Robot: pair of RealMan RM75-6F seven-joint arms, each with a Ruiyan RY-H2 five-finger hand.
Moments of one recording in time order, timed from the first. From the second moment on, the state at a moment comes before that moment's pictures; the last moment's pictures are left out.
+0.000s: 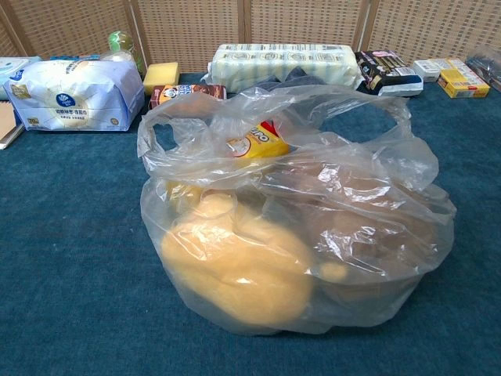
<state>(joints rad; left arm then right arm) -0.07 -1.00 0.01 -1.87 1.56 1.49 0.10 0.09 -1.06 0.10 -1.90 -1.49 1.51 -0.07</state>
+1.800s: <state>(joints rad) -0.15 -0.95 -0.04 -1.95 1.56 1.42 0.16 0.49 -1.06 0.17 -1.77 -1.28 0.93 -0.04</state>
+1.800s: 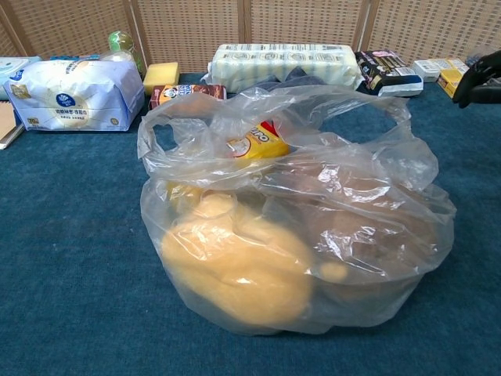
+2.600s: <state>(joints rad) -0.16 -0.96 -0.03 -1.91 1.56 1.42 0.12 0.63 -1.17 0.14 -1.74 -1.11 0.81 -0.24</state>
